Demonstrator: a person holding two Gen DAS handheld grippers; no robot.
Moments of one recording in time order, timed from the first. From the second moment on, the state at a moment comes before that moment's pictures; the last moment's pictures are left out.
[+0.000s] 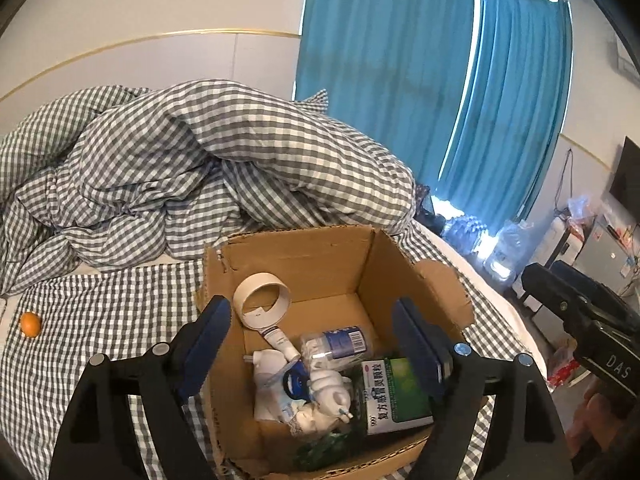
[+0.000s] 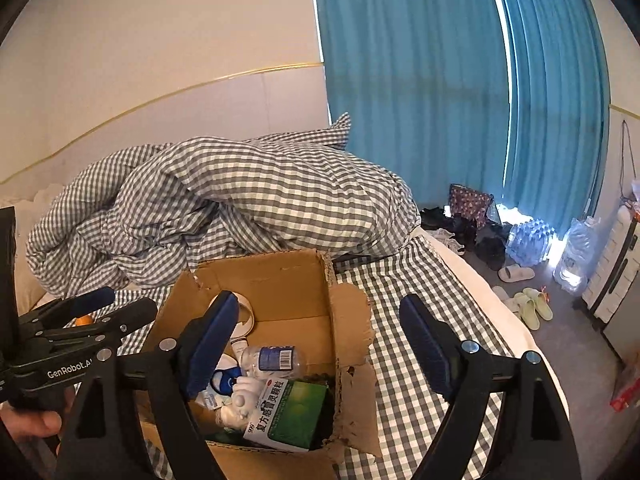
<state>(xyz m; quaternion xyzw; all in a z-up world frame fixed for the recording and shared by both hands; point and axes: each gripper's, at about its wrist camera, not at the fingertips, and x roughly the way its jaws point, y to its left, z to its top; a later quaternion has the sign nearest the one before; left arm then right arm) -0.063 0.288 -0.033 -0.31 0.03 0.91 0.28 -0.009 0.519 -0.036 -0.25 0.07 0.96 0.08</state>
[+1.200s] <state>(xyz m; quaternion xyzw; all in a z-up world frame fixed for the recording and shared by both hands) -0.100 -0.053 -0.039 -0.30 -0.03 0.95 0.01 -0.076 0.246 -0.027 -0.24 -0.02 0.97 -0.09</state>
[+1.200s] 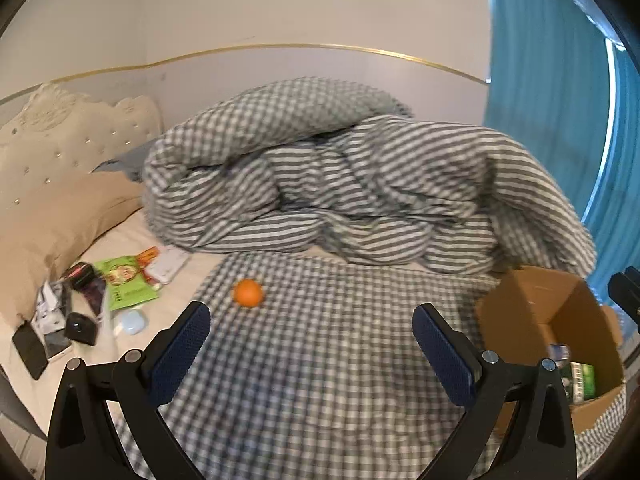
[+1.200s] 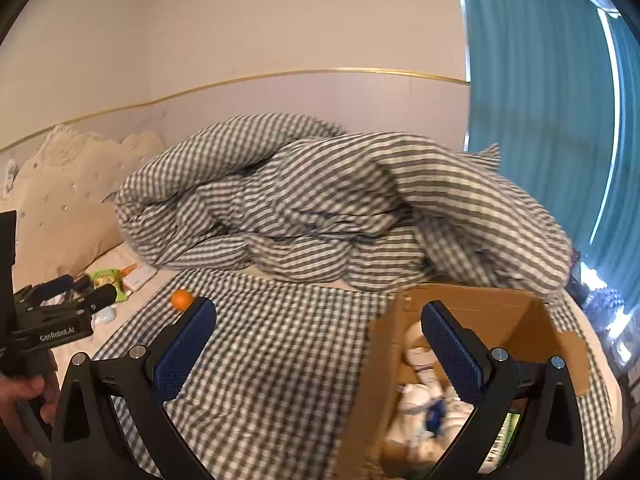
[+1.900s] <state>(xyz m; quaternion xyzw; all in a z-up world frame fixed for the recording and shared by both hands) -0.206 -0.139 -0.142 -0.36 -0.04 0.93 -0.04 -0.173 0.148 -0.112 -0.31 -0.05 0.94 -0.13</state>
